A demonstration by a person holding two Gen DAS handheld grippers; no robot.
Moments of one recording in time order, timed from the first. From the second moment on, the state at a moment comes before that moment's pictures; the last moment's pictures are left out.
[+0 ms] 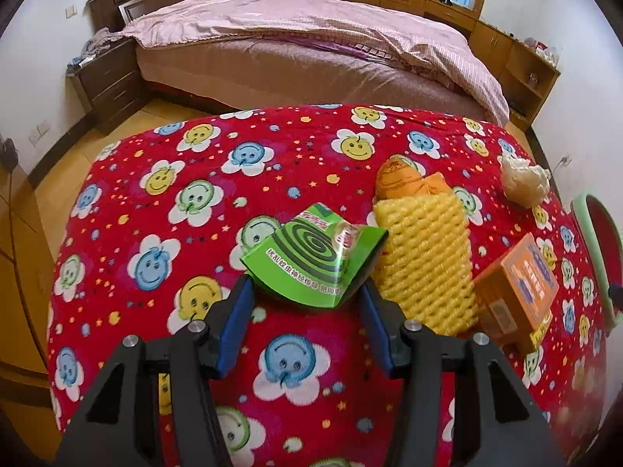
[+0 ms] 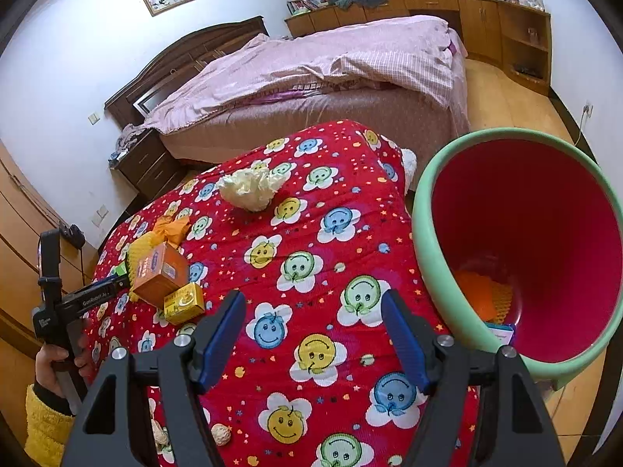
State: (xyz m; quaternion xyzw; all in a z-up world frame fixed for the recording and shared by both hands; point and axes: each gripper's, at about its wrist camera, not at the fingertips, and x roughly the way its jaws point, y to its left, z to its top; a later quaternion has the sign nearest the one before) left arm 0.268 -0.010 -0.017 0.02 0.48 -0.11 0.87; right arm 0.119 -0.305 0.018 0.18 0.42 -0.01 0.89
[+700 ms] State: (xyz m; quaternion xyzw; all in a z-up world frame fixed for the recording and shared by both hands) left arm 0.271 0.027 -0.014 -0.07 0.47 -0.07 0.88; right arm 0.133 -0.303 0.010 0.17 0.42 0.00 0.89
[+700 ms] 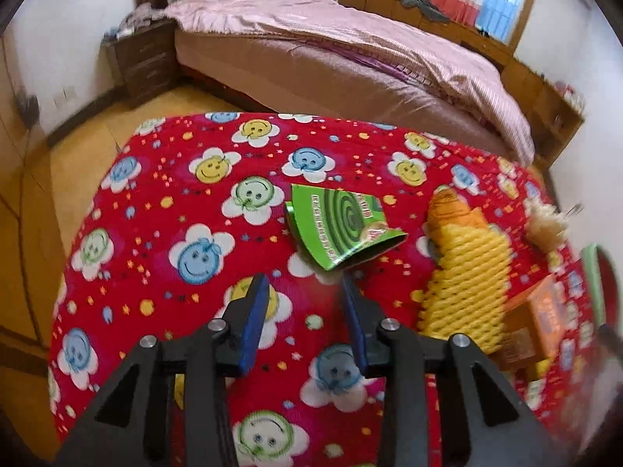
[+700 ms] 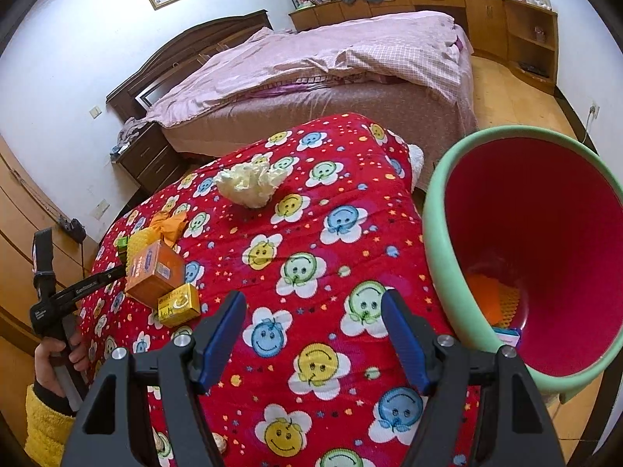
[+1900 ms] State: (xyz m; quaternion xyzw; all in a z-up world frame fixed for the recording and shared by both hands) left arm 0.299 0.002 -0.023 -0.09 0.44 0.00 0.89; right arm 0.241 -0.274 0.005 0.15 0.43 0.04 0.89
